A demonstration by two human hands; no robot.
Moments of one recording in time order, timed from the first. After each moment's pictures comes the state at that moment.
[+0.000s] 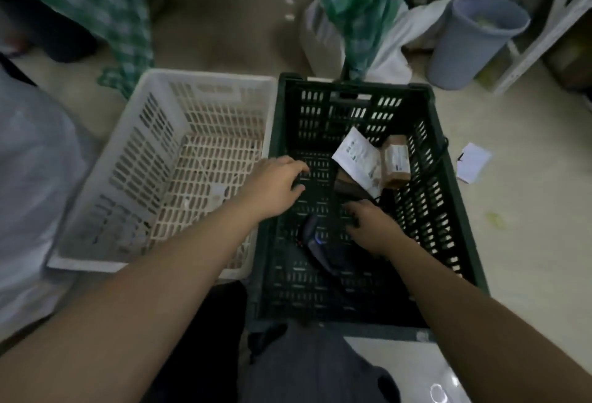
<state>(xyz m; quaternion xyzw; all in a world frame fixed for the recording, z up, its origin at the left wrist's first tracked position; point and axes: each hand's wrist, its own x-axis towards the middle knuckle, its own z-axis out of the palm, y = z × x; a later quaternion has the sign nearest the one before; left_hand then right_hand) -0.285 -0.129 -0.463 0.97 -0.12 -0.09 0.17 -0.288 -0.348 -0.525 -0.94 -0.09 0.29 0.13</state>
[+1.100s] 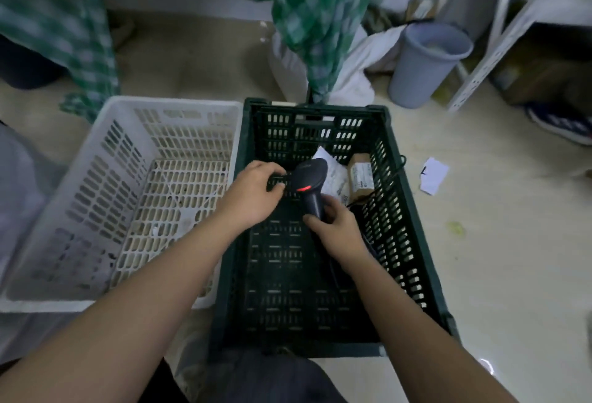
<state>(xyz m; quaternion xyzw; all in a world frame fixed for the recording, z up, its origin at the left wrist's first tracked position) -0.272 -0.160 -0.446 0.94 -0.04 -0.04 0.34 -0.303 -0.330 -0.490 -0.78 0.08 0.12 0.61</state>
